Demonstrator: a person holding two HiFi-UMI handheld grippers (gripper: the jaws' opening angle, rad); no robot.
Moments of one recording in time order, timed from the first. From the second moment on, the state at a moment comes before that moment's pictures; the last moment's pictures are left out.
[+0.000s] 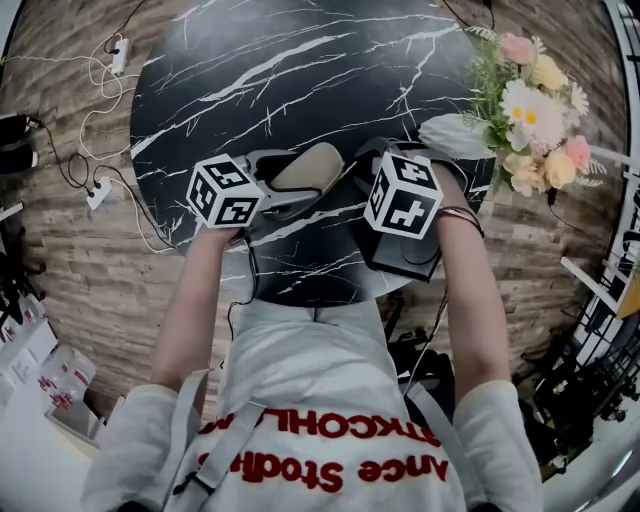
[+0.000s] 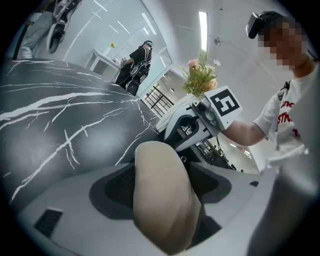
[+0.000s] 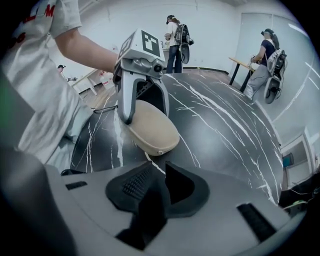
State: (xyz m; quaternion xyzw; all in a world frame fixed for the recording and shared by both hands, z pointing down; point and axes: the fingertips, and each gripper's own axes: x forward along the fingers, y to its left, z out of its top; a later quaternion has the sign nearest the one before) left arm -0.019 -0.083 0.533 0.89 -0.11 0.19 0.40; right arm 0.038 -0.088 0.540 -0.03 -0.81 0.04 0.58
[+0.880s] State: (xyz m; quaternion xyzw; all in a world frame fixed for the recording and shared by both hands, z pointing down) left arm -0.022 -0.081 0.536 0.88 -0.10 0.21 0.41; right arm 0.021 -0.072 0.546 -0.05 -0.82 0.07 0.57
